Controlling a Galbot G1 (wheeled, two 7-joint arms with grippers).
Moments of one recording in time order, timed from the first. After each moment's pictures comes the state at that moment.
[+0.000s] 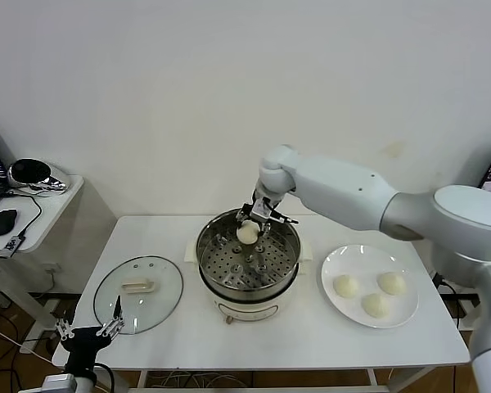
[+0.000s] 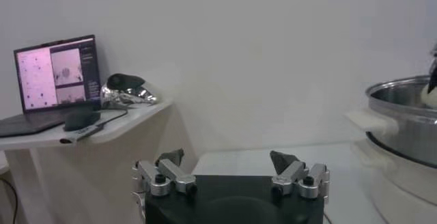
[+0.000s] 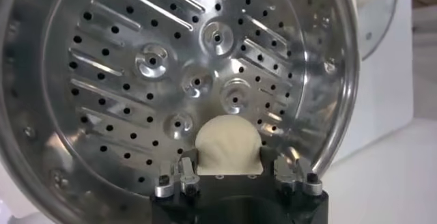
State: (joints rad) left arm 1.75 -1.26 -0.70 -2.12 -0.21 0.02 -0.21; right arm 0.43 1.33 -1.20 0.95 -0.26 0.52 -0.94
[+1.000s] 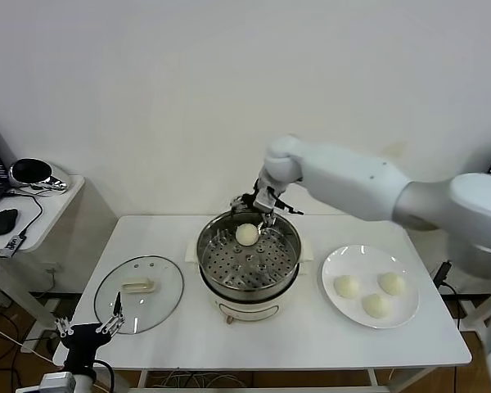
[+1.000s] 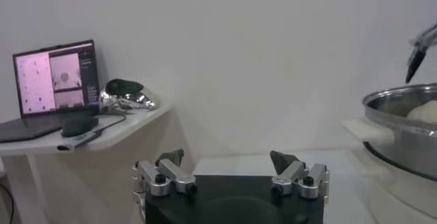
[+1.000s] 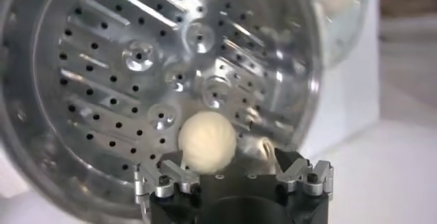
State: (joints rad) left arm 1.75 -1.25 -0.70 -2.15 -0.22 0.04 -0.21; right arm 0.61 1.10 -1.29 1.25 0.02 0.16 -0.95
